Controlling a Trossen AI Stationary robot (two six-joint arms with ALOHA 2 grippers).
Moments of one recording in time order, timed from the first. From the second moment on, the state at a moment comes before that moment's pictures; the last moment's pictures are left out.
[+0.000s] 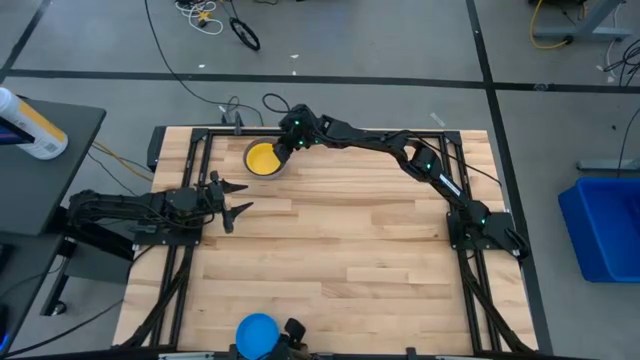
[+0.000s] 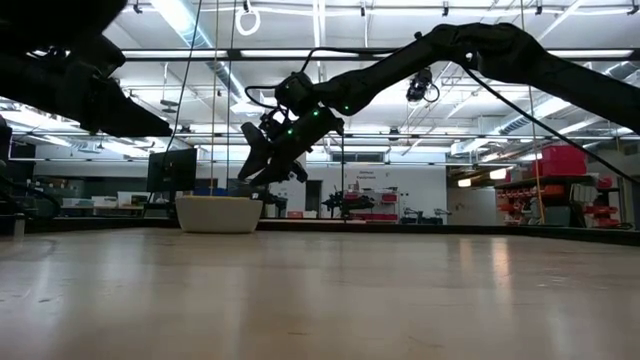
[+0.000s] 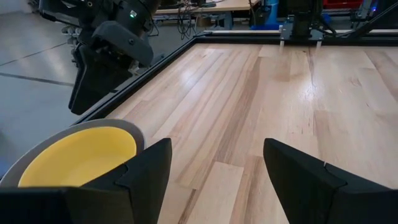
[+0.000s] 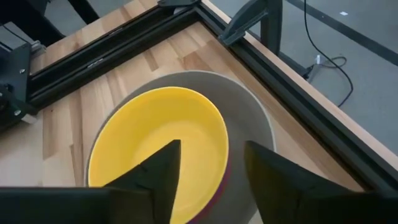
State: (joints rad) left arm -0.05 0.15 0.09 -0.18 -0.45 -0.02; right arm -0.44 2.49 2.15 -0.28 -0.16 0.22
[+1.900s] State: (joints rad) left arm -0.05 0.14 0.09 -0.15 -0.43 -0.03; right arm 0.14 1.34 0.01 1.43 0.01 -0.04
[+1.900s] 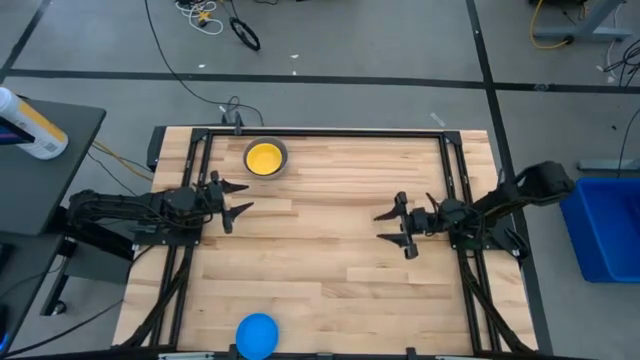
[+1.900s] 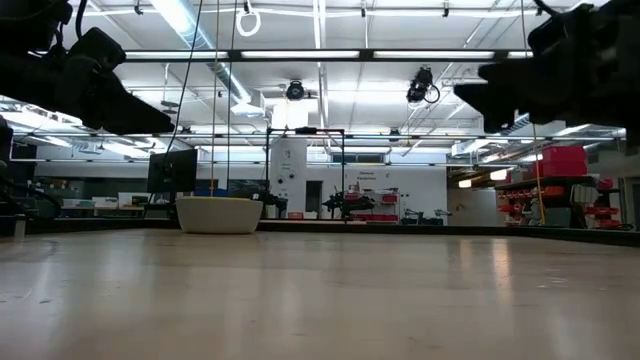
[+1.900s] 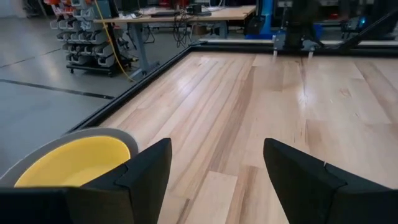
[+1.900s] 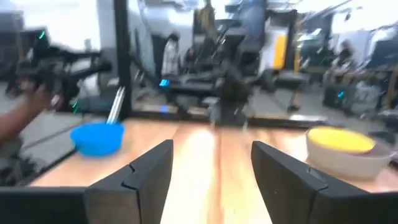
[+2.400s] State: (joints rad) left arm -0.05 0.13 0.08 -0.16 -0.43 -0.05; right arm 0.15 0.60 0.01 0.64 -0.08 -0.11
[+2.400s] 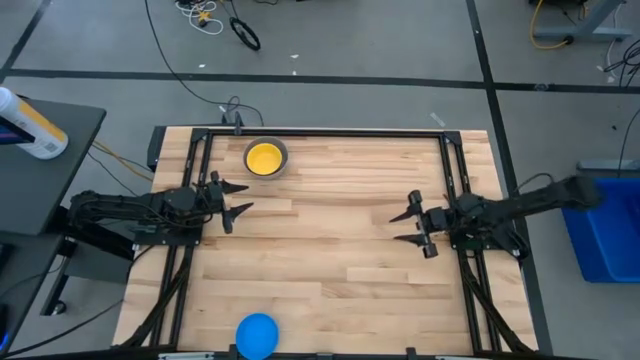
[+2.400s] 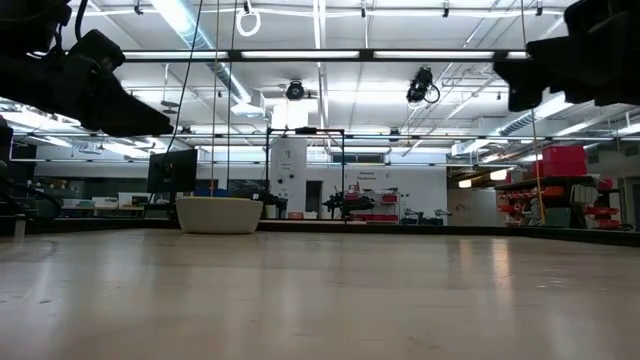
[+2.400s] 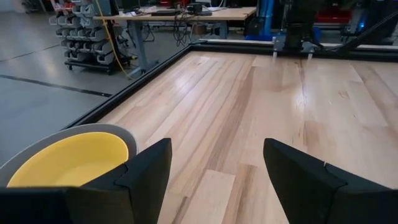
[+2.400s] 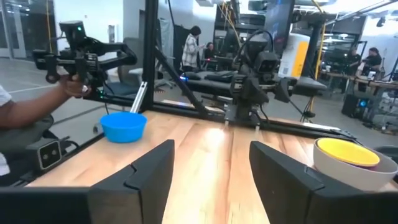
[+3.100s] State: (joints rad) left arm -0.05 0.12 0.08 -0.16 -0.43 -0.06; right arm 0.13 0.00 0.01 0.12 0.06 -0.25
